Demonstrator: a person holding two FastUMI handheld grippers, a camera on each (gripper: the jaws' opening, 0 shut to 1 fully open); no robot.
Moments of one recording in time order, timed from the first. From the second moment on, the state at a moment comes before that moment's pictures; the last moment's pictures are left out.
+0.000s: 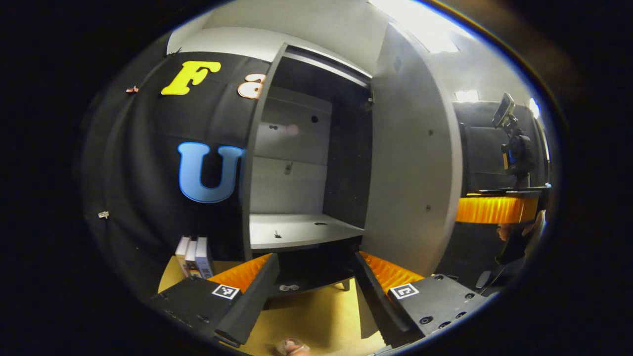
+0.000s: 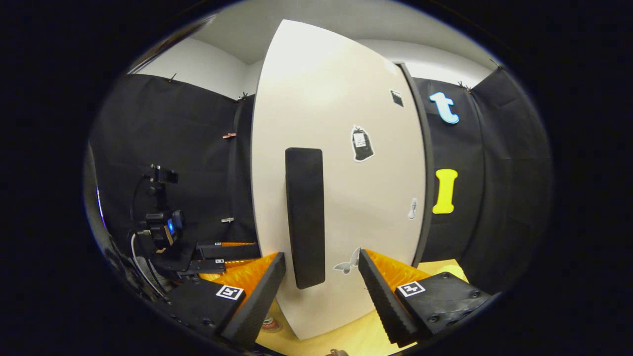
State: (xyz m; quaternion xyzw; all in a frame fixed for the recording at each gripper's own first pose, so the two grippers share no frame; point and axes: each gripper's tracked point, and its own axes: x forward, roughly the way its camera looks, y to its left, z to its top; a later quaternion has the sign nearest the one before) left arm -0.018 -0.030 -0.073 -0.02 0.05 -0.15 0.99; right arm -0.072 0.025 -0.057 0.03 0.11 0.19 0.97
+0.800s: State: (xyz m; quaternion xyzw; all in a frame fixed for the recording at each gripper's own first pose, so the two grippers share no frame) left arm -0.015 -0.039 -0.042 0.00 0.04 -0.09 1.00; right arm -0.010 -0.042 -0.047 0.04 0.01 0.08 1.00
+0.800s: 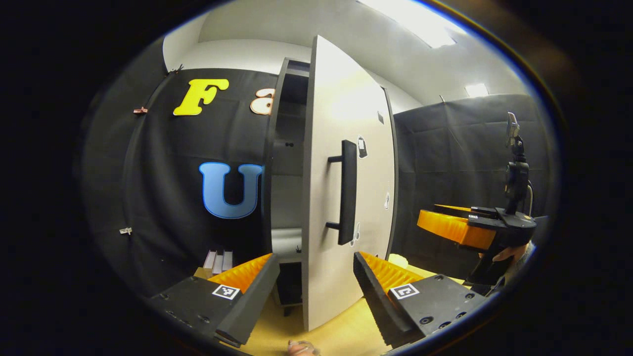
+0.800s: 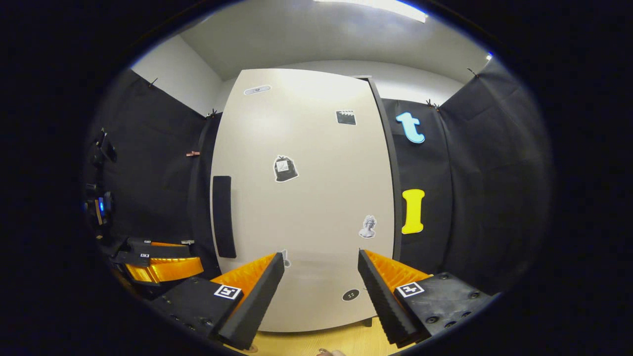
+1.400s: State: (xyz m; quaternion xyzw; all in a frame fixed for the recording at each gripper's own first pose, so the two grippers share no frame) left arm 0.010 -0.042 -0.045 0.00 0.03 -0.06 1.00; right arm 0.001 -0.068 -0.054 0.00 0.03 0.10 0.99
